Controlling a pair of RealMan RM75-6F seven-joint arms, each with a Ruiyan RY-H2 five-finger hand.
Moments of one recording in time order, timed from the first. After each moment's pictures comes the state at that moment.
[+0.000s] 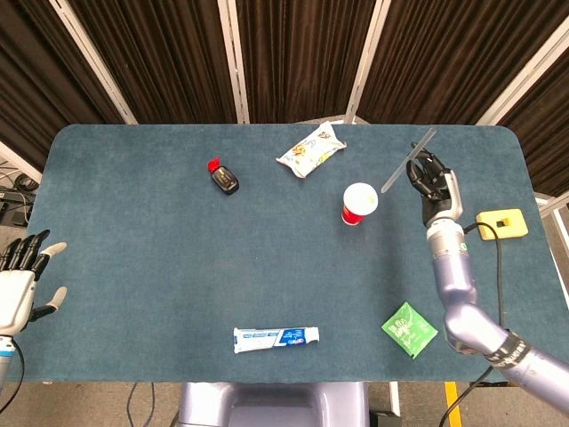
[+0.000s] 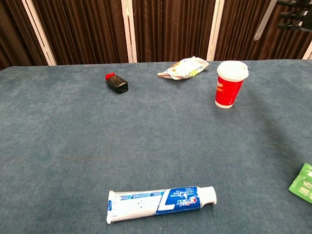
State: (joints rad) left arm -0.15 -1.10 -0.06 -1.66 1.43 1.41 0.06; right arm 0.60 -1.38 0.78 -1.67 -0.41 0.92 0.67
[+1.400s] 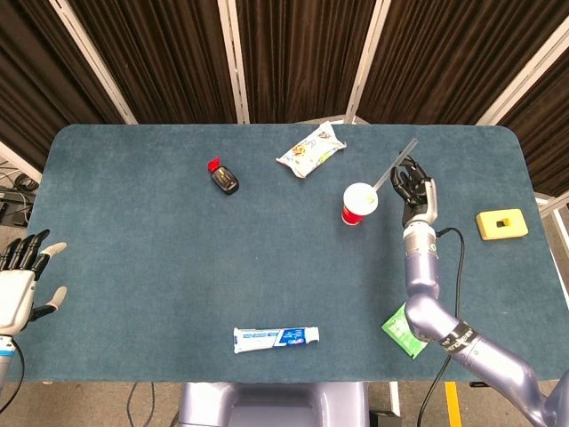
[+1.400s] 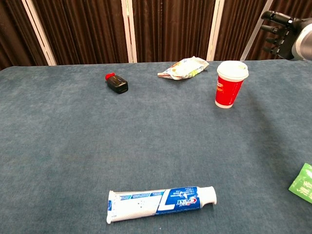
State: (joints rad) left arm -0.15 -1.10 -0.06 -1.66 1.42 1.40 0.07; right arm 0.66 -1.63 0.77 -1.39 -0.51 0.94 0.70
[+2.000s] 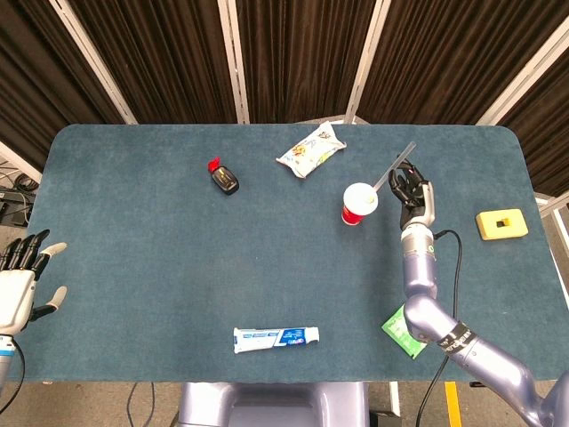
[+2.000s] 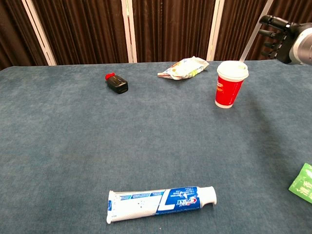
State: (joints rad) left arm -0.15 -1.10 -0.06 -1.66 1.42 1.40 0.07; right arm 0.65 -1.65 0.79 -1.39 -0.50 0.92 0.68
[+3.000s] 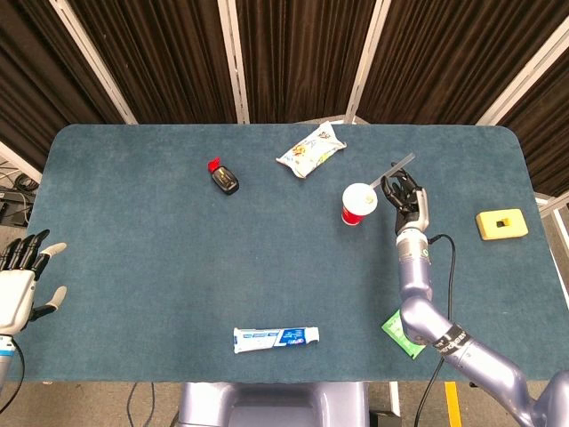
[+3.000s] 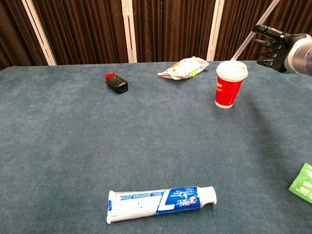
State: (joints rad) left arm -0.15 -1.10 -0.06 -1.66 1.42 1.40 0.07; right arm 0.64 -1.69 0.79 -1.36 -0.50 0.90 0.66
